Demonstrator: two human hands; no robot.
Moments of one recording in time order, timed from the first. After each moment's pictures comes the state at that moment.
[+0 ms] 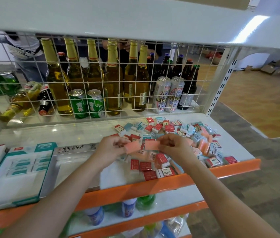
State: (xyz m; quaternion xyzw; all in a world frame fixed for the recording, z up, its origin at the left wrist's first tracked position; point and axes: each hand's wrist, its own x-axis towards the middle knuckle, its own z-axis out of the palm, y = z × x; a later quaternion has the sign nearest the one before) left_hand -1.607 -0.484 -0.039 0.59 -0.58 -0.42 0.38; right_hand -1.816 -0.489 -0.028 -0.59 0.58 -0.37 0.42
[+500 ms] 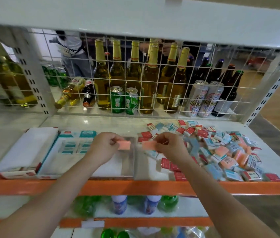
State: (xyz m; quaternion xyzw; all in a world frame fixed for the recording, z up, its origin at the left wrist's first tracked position) left_hand -1.519 -0.442 -0.036 0.71 -0.56 -0.24 0.35; right_hand -1.722 -0.487 -0.025 -0.69 0.53 -0.29 0.38
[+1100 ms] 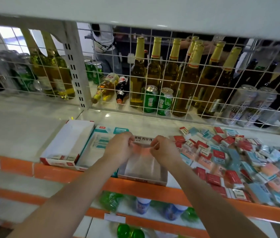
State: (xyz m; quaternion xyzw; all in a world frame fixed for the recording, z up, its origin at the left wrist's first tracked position) left_hand -1.469 -0.437 -0.054 0.78 -0.55 -0.12 0.26; right_hand -1.610 -0.491 -0.054 -0.78 0.52 -0.17 0.29
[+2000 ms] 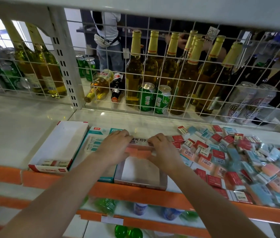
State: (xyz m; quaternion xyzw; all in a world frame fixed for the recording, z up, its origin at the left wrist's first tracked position) left_hand -1.444 -0.457 -0.059 0.68 -0.73 -0.03 0.03; right_hand -1.615 -0.505 -0.067 -0.89 0.43 -0.11 0.12
